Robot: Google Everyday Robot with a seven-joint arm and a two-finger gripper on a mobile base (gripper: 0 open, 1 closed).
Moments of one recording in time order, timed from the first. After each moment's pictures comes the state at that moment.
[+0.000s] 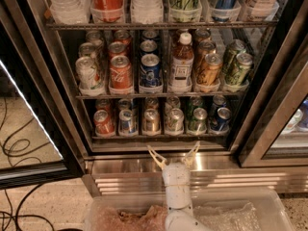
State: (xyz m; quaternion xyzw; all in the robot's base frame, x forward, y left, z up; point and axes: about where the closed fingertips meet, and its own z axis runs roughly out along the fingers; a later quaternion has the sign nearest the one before) arm 0.576 -0.092 0.606 -0.04 0.57 -0.06 0.82
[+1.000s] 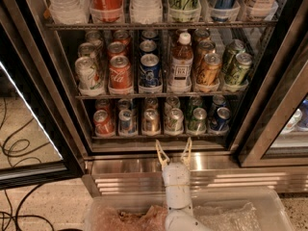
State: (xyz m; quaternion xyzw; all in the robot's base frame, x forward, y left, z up) arm 0.576 -0.092 0.607 -0.04 0.57 -0.06 0.82
